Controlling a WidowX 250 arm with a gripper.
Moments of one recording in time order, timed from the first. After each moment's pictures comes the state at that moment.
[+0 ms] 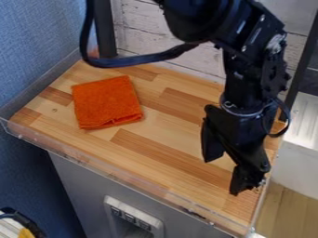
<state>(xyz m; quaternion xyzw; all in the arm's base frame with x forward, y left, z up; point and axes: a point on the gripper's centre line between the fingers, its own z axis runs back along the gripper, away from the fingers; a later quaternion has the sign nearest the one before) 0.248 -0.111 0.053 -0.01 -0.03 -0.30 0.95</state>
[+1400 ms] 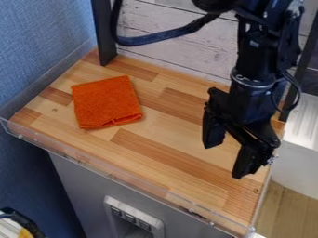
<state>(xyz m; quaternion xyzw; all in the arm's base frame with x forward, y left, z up) 0.256 -0.108 0.069 0.00 0.03 -0.28 0.96</state>
